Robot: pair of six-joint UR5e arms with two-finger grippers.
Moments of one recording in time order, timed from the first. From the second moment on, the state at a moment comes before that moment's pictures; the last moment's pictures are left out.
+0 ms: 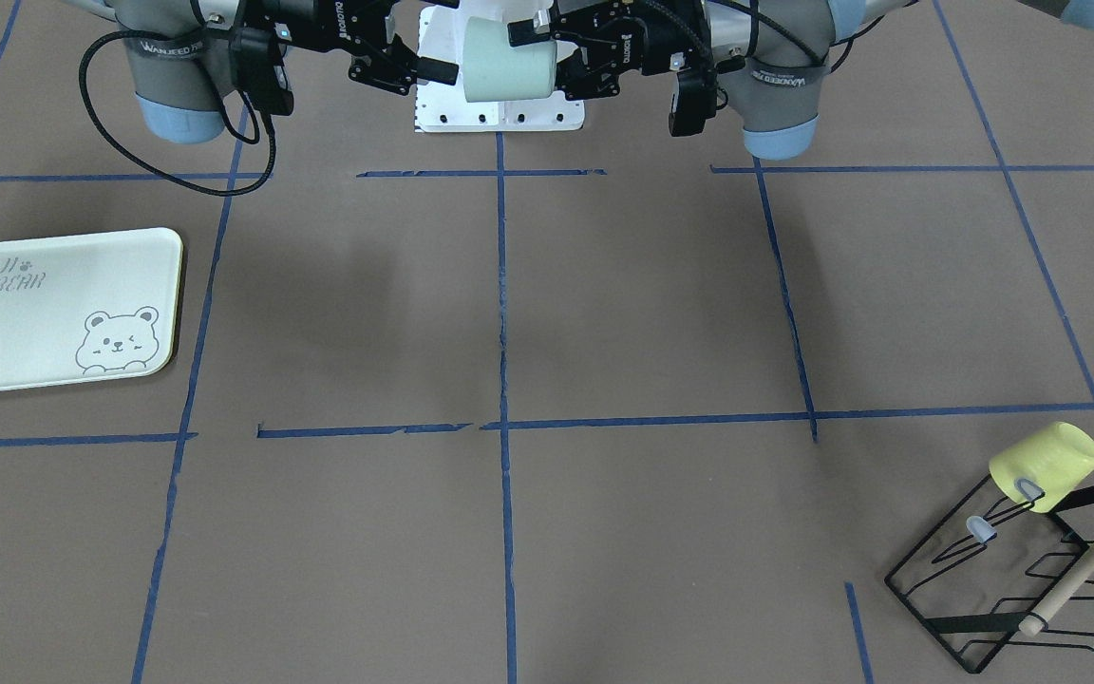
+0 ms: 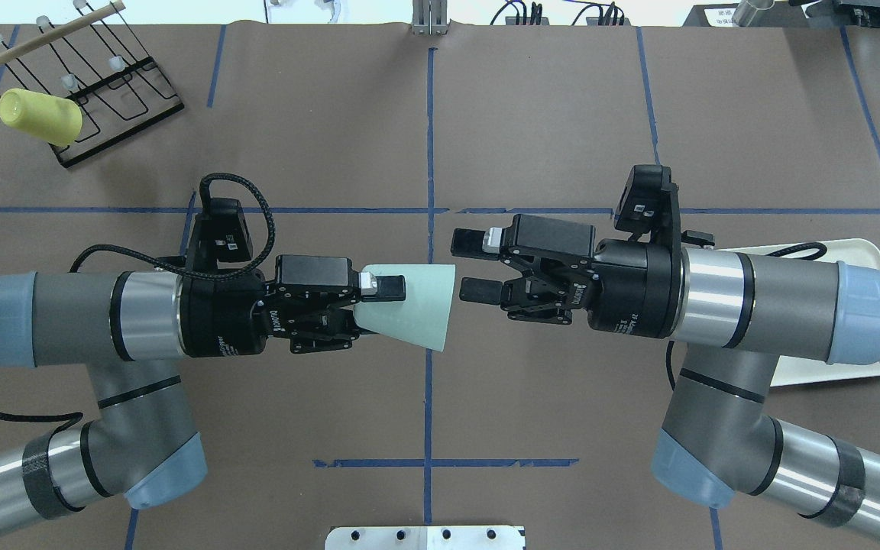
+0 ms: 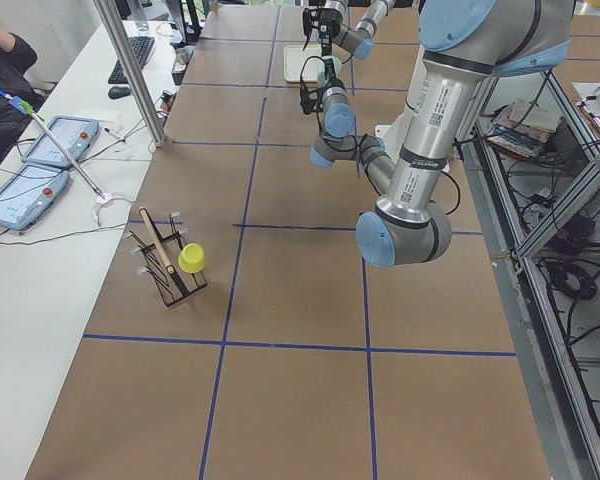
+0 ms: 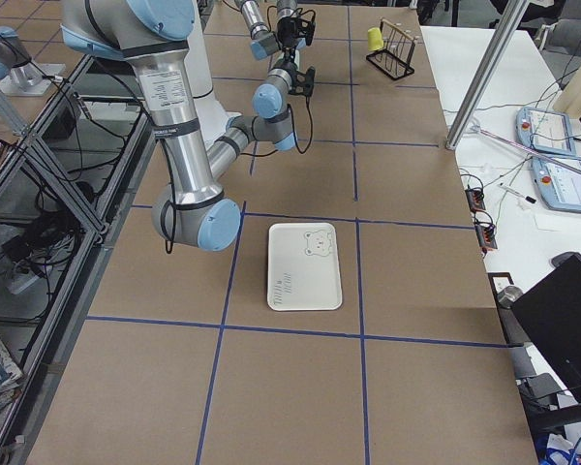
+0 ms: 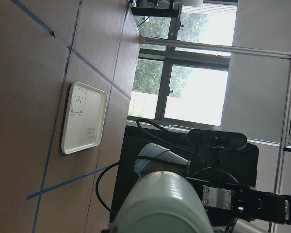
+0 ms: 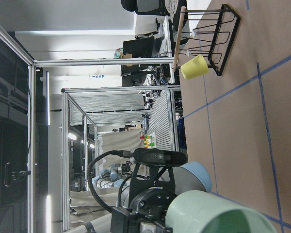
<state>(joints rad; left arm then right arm) -0.47 -1.98 -1.74 -3.23 -1.85 -2.01 0.49 -1.22 1.86 0.01 1.77 1.93</state>
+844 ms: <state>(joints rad) -0.47 -1.98 -1.74 -3.23 -1.85 -2.02 0.46 -1.17 1.83 0.00 1.74 1.94</state>
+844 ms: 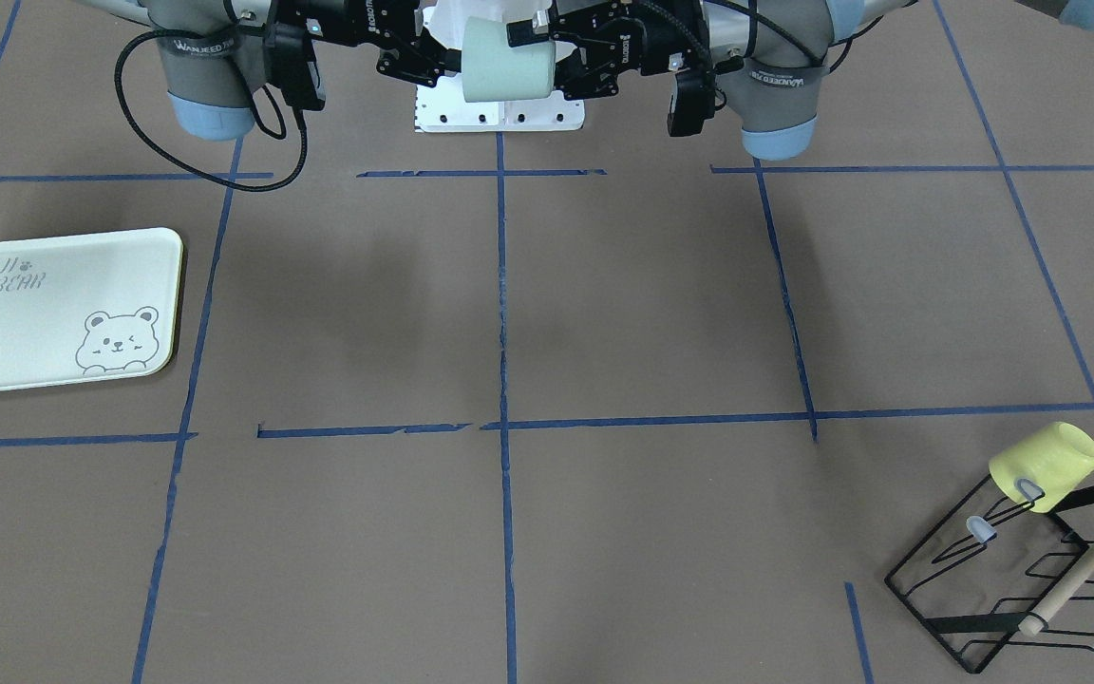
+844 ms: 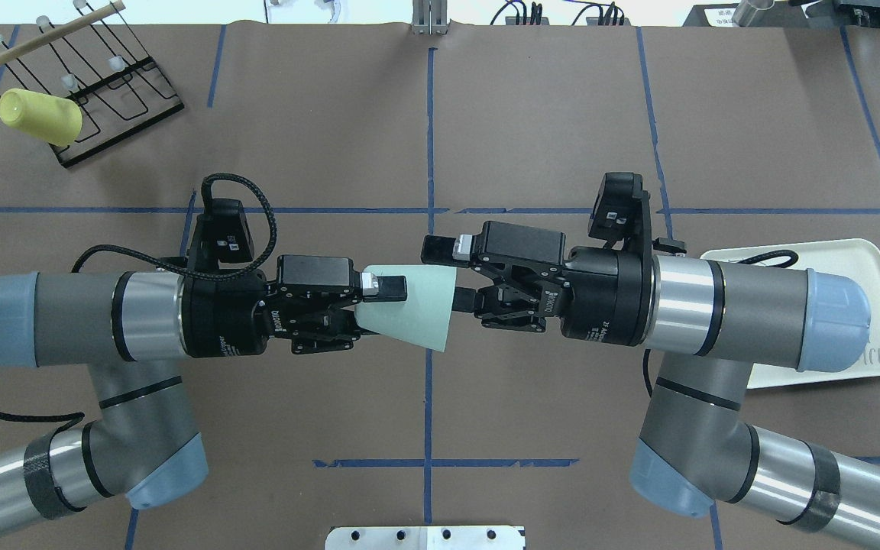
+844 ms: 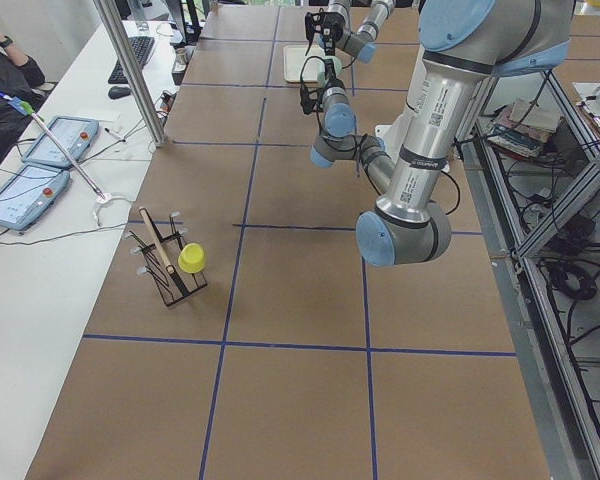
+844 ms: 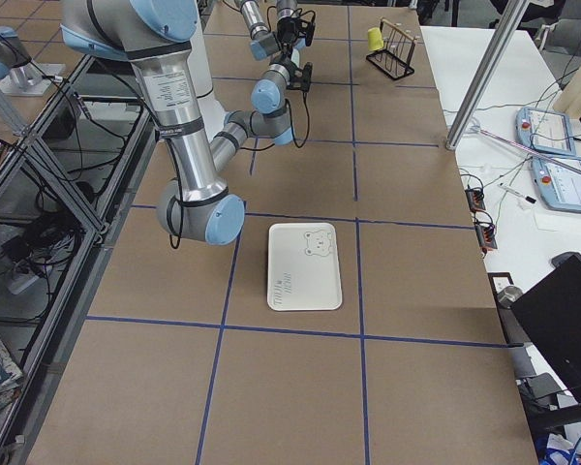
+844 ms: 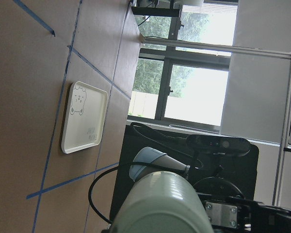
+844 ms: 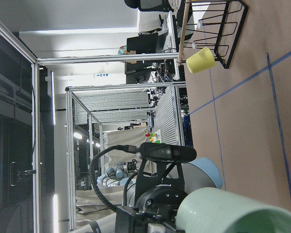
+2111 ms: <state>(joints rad) -0.47 -1.98 -1.75 -3.23 -1.85 -2.07 0.46 -1.16 1.82 0.01 1.74 1.93</state>
